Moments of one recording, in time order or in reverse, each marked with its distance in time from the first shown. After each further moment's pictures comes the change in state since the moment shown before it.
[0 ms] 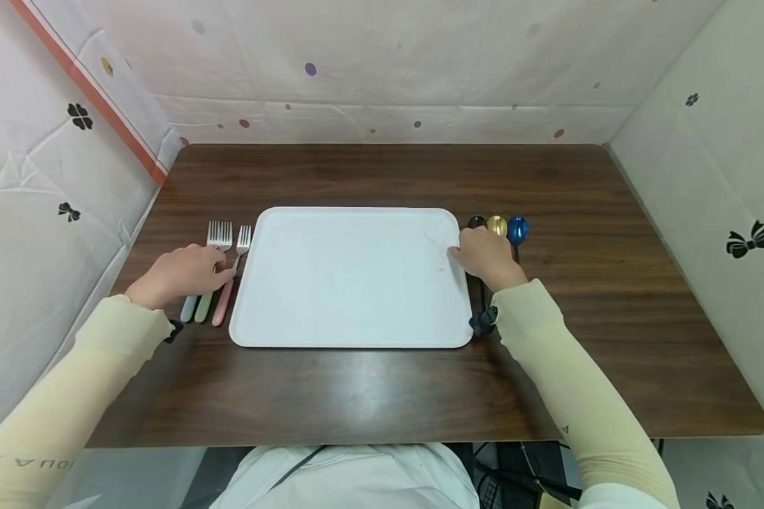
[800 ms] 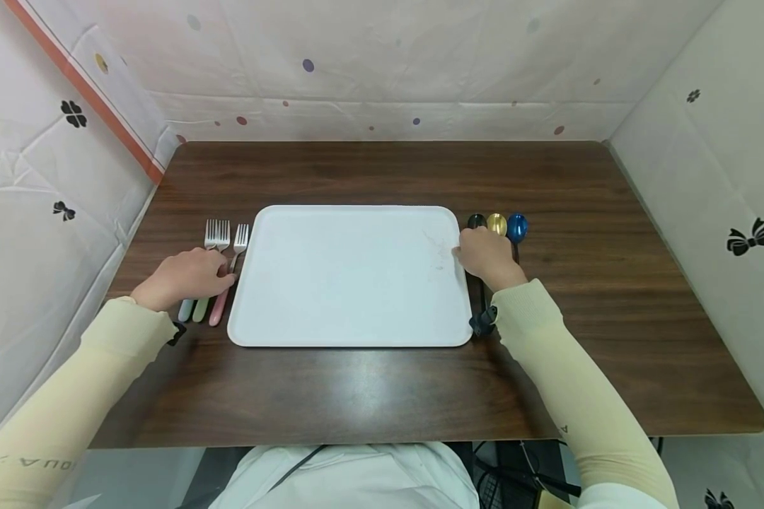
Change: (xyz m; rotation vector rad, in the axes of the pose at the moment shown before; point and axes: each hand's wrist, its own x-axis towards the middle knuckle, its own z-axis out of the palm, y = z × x) left_hand 0.008 -0.001 0.011 0.038 -0.031 0.001; right_hand 0.003 0.002 0.004 -0.025 -0.022 0.014
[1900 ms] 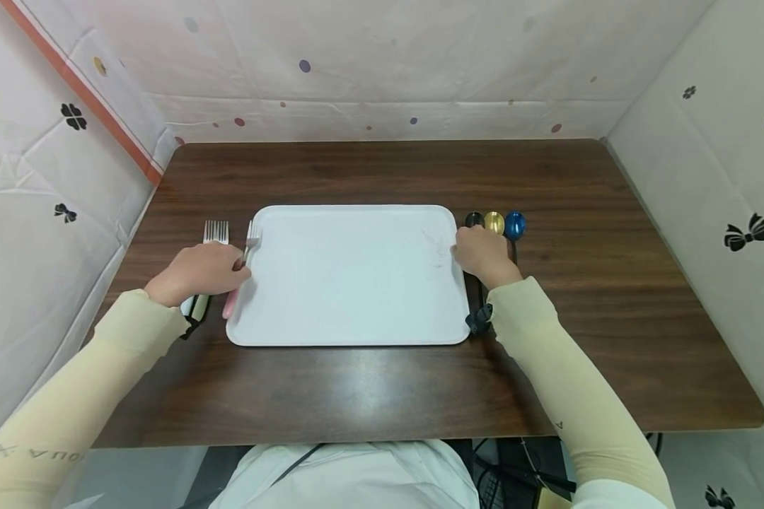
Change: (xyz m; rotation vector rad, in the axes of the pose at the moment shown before) left_hand 0.006 0.029 -0.009 0.059 0.030 0.058; right_hand 0.002 0.001 0.003 -0.016 0.014 0.014
